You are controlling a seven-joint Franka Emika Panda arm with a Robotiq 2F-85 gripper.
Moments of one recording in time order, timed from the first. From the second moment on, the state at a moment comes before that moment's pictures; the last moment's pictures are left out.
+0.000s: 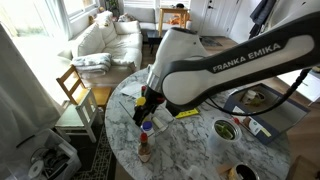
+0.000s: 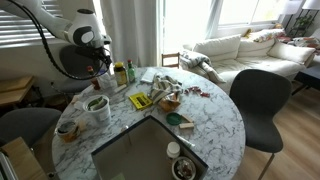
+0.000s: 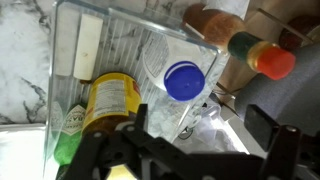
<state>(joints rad) 0.15 0.41 0.22 -1.83 0.14 2.50 -0.10</state>
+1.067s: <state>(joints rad) 0.08 -0.17 0.12 -2.23 0.06 1.80 -0.05</state>
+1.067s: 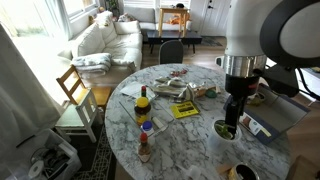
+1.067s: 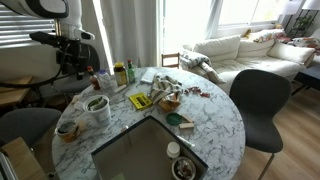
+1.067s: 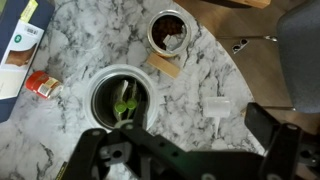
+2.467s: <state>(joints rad) 0.02 -0.02 0.02 -2.43 0.05 2.28 -0.07</state>
